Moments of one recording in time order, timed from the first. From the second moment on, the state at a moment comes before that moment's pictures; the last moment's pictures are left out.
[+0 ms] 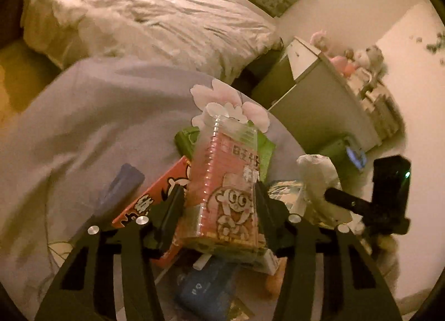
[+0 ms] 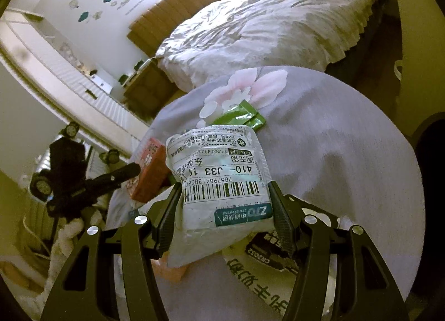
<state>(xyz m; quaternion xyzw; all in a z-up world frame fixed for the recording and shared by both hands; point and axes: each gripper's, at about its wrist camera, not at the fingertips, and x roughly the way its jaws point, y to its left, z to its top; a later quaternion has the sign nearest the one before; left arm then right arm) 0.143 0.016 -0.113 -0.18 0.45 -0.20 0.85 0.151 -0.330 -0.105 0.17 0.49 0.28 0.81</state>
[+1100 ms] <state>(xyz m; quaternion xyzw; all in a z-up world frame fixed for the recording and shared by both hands) 0.082 -0.153 -0.007 0.08 0.30 -0.17 0.93 0.109 -0.432 -0.052 0.23 0.38 0.24 0.87</state>
